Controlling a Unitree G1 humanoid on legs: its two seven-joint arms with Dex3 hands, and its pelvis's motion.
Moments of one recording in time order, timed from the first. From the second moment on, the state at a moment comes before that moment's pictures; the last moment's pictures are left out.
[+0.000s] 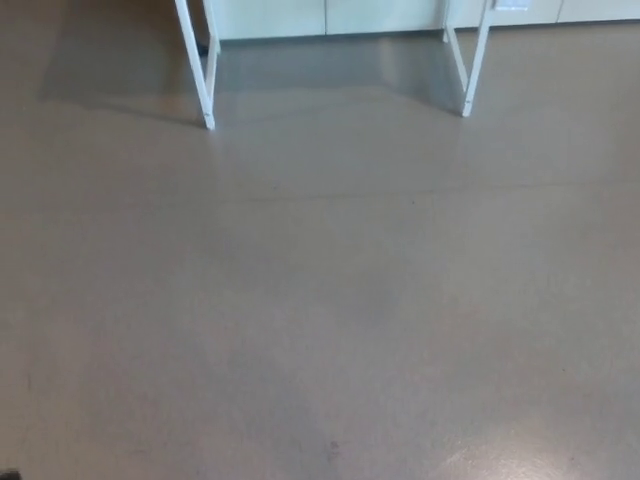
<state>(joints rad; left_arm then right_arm) 0.07 0.37 0.39 0.86 -0.17 0.05 -0.23 -0.06 -0.42 -0.36 1.04 0.06 -0.04 0.19</state>
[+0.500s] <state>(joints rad) 0.06 0.39 0.46 0.84 -0.26 0.05 -0.34 -0.08 -0.44 -0.45 1.13 0.16 -0.10 0.31</state>
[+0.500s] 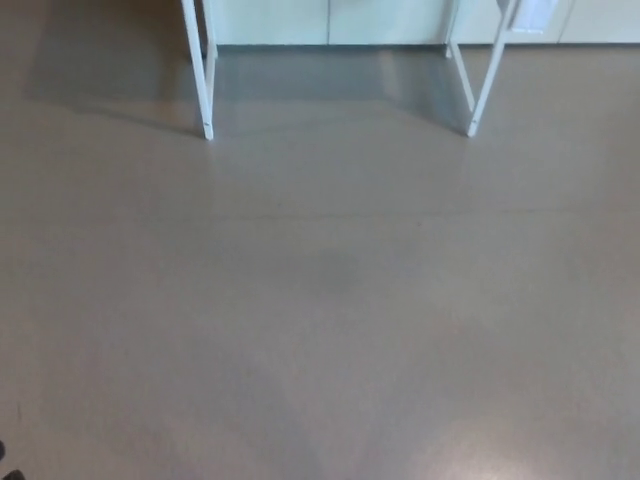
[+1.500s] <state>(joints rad) 0.21 0.41 0.44 0.85 -0.29 0.05 -0.41 0.14 -0.42 -0.45 1.19 0.21 -0.21 0.35</state>
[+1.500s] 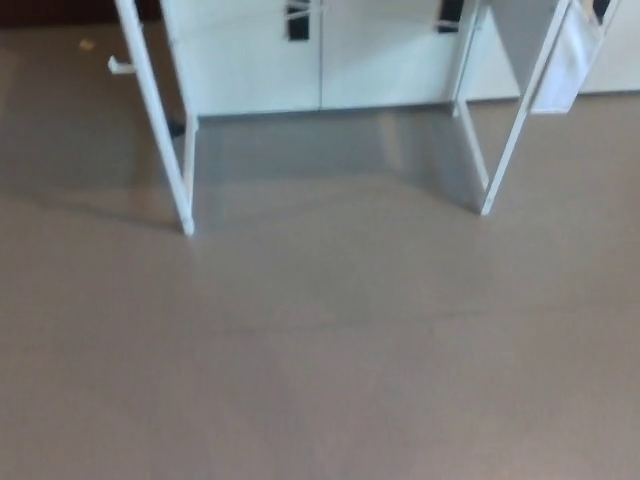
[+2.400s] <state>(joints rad) 0.22 0.42 0.39 0.83 -0.28 0.05 -0.41 0.16 -0.42 -0.45 1.21 0.22 -0.26 0.34</state>
